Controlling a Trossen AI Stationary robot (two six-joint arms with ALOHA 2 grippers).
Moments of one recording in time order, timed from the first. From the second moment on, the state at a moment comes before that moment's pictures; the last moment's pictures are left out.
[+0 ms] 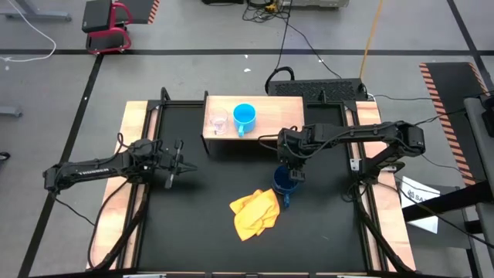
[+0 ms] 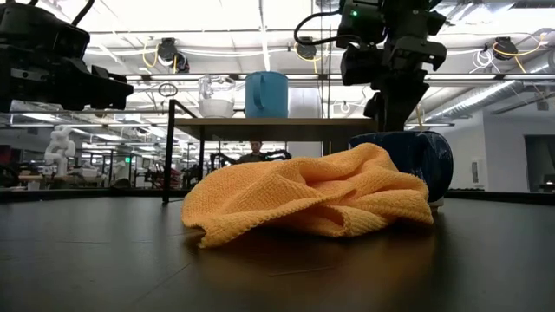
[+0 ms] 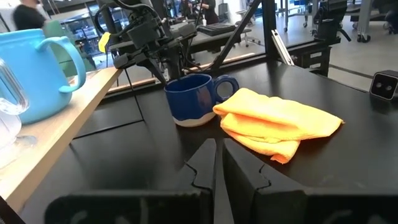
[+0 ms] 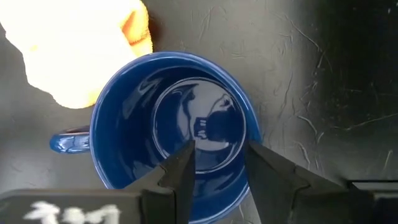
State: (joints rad) left arm 0.27 0.26 0.01 0.13 0.45 0.26; right arm -0.17 1.50 1.05 -0.82 -0.24 -0.02
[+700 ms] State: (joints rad) left arm 0.27 0.26 0.01 0.13 0.45 0.27; right arm -0.17 1.51 1.09 -0.81 -0.24 -0.04
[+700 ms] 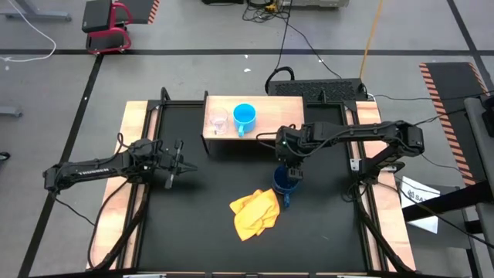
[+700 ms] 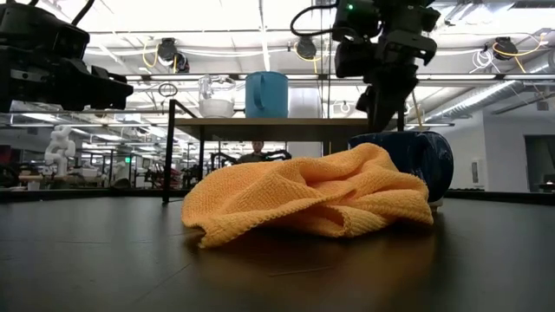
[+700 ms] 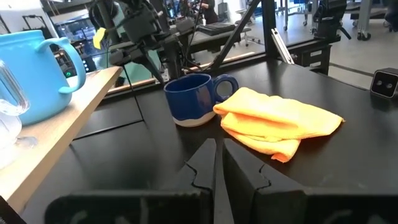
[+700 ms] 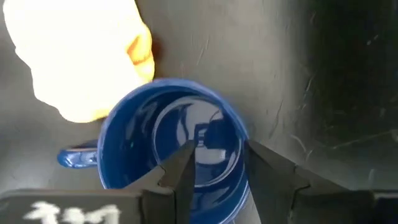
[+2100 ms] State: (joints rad) left arm 0.27 0.26 0.01 0.12 0.50 0.27; right arm -0.19 1.52 1.06 -0.83 -0.22 -0.03
